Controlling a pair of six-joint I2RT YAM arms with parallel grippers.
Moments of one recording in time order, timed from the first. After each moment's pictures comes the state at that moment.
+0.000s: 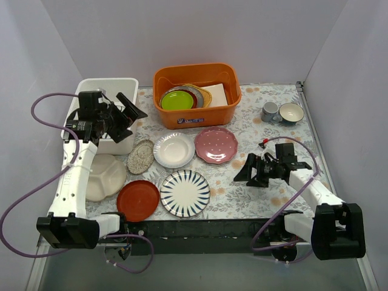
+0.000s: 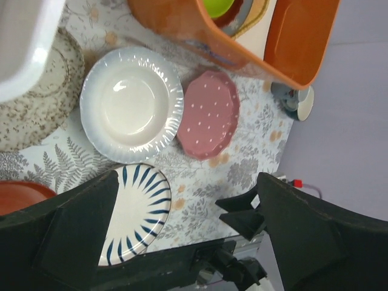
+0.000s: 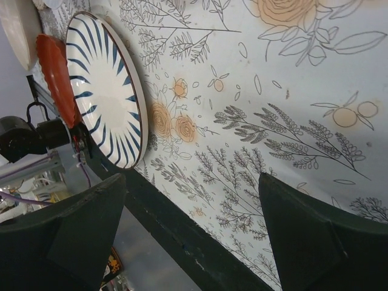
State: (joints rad) left arm -0.02 1.22 1.39 -0.86 0.33 -0.80; right arm 0.08 1.11 0.48 -0.45 -0.78 0.33
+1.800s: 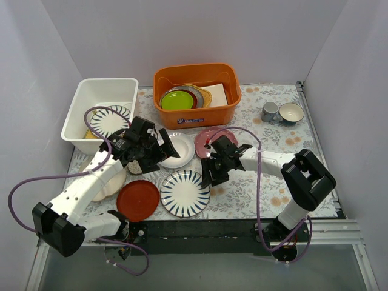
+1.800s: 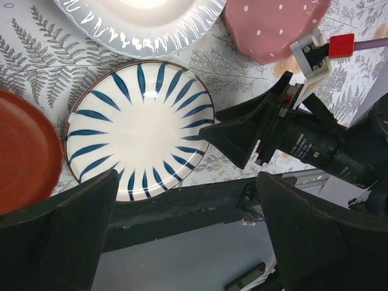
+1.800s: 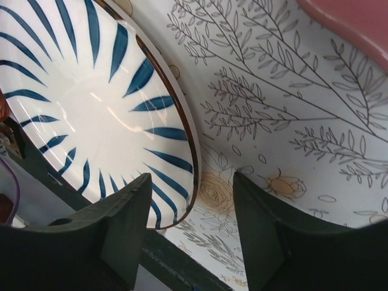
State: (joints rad) left arm -0.54 1.17 1.12 -0.92 0.12 -0.97; right arm 0.76 1.62 0.88 -0.38 -0.39 0.51
